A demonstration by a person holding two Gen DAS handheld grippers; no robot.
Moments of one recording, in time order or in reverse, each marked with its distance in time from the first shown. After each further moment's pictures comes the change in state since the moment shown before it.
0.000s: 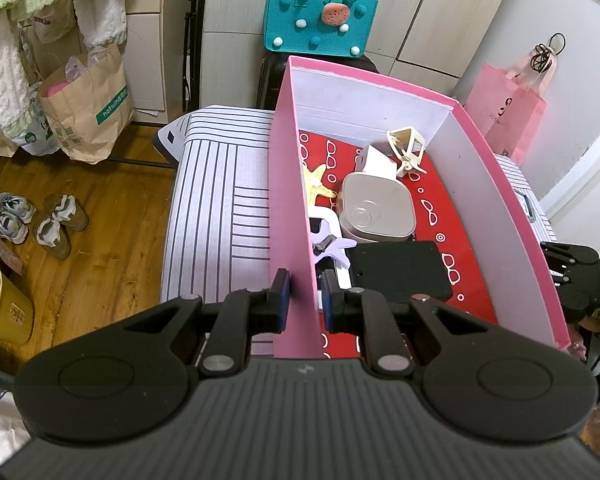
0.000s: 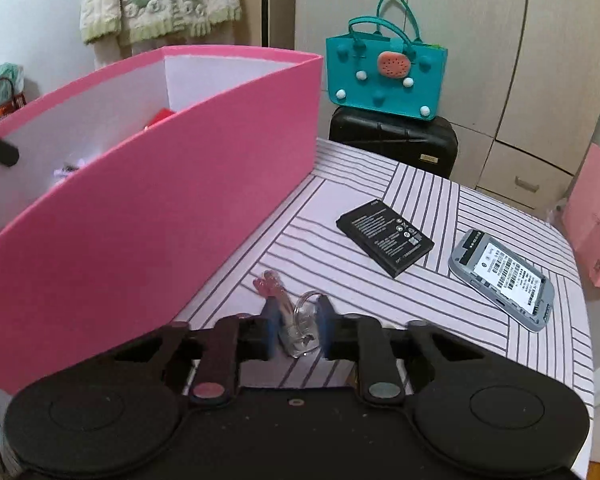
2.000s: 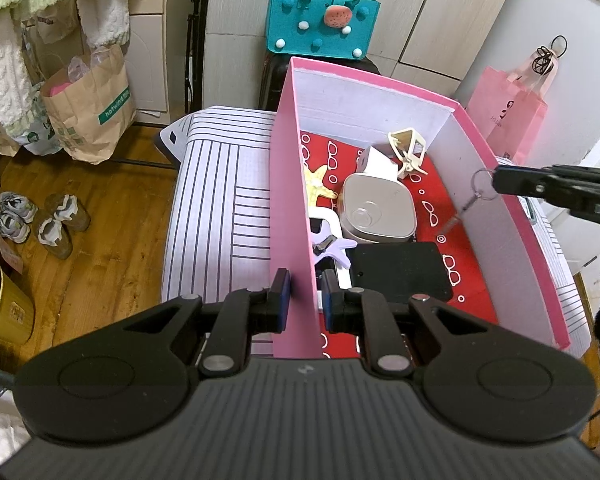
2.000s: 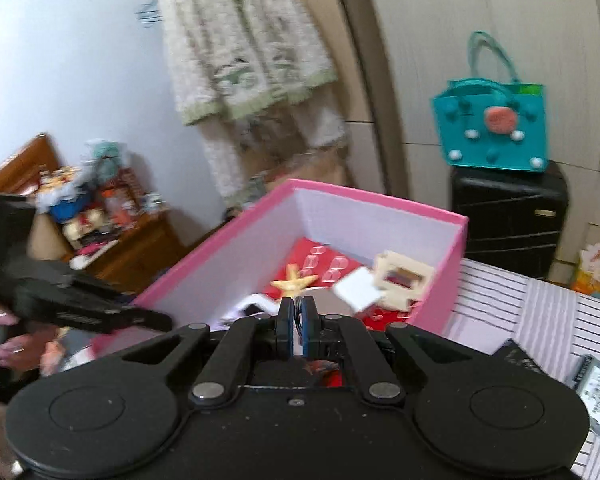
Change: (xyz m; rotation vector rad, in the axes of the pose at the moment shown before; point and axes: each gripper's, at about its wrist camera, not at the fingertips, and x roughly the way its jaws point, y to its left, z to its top) left arm -0.001 -0.002 -0.001 -0.002 -0.002 0.009; right arm -0.028 0.034 0.101 0.057 -0.093 0.348
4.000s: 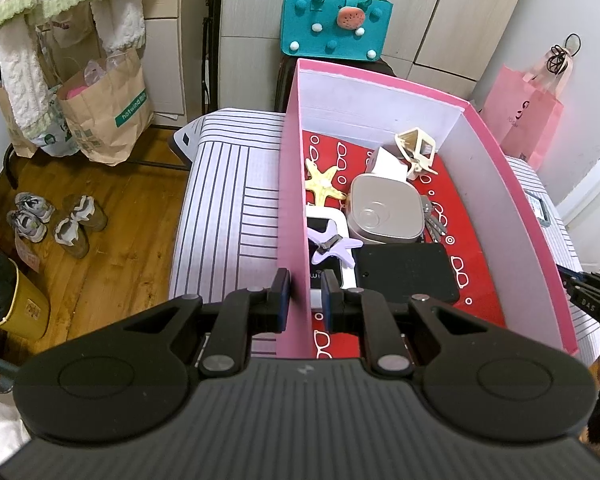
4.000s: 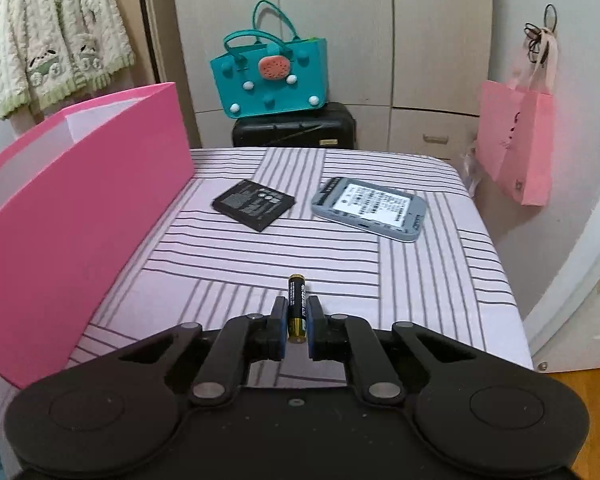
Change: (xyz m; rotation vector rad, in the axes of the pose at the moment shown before) left arm 0.000 -0.012 -0.004 -0.003 -0.013 0.064; right arm -0.061 -0.057 -0.135 0.163 0.007 -0.550
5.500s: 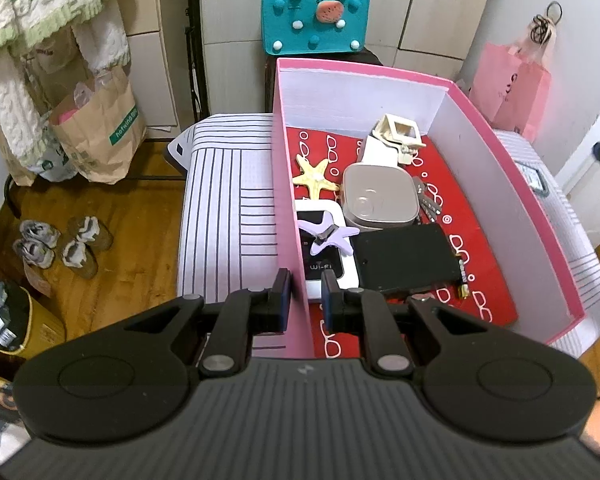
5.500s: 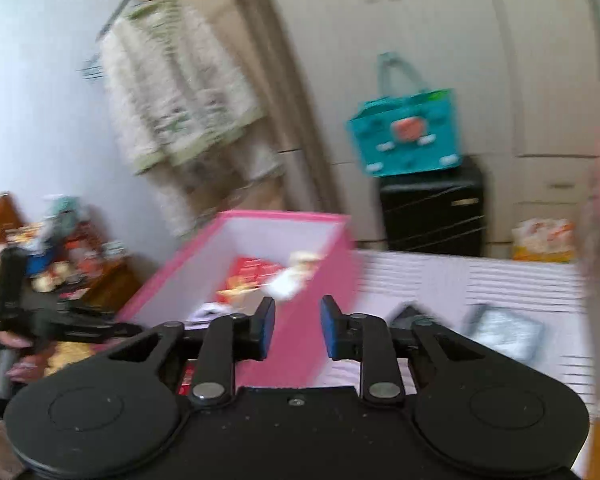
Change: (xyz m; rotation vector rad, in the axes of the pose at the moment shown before) left arm -0.006 -0.009 0.000 0.112 0.015 0.019; right arm -0.070 0.010 0.103 0.006 -0.075 0.348
